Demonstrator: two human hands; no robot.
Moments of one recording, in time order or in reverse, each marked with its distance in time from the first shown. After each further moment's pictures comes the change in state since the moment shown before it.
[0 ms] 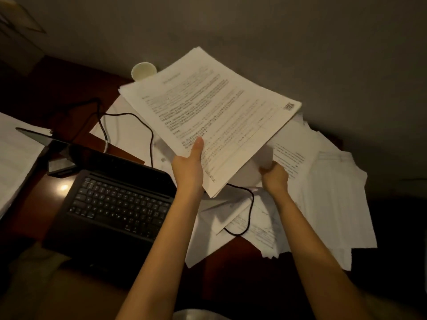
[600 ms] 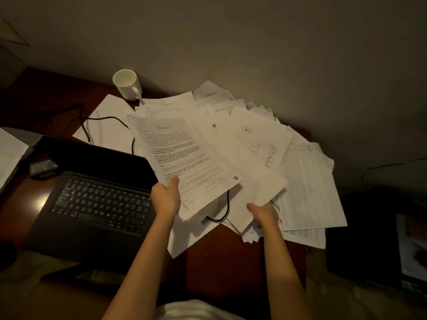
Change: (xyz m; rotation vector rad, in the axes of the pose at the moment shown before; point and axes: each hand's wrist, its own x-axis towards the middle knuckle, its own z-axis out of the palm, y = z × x) left_hand -0.021 -0.077 -0.059 0.491 0.106 -0.015; right_hand -0.086 0.092 -0.014 0.129 -0.102 0.427
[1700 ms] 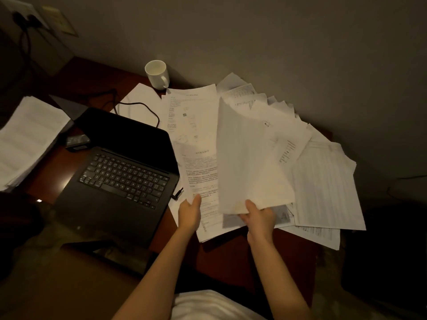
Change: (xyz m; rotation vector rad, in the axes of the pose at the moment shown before) left_hand -0.041 -0.099 -0.001 -0.023 -0.158 -0.107; right_hand -0.094 0.011 0.031 0.837 -0.070 -0.110
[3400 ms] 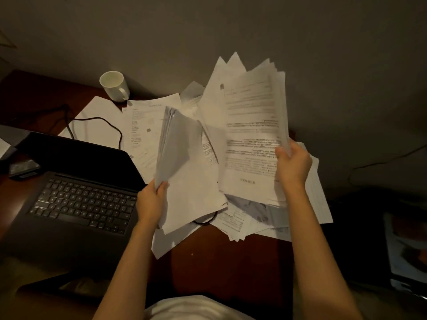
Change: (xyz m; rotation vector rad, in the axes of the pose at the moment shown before) left_hand 0.040 0.062 -0.006 0.337 0.100 0.374; right_hand 0.054 -0.168 -0.021 -0.582 0.141 -0.701
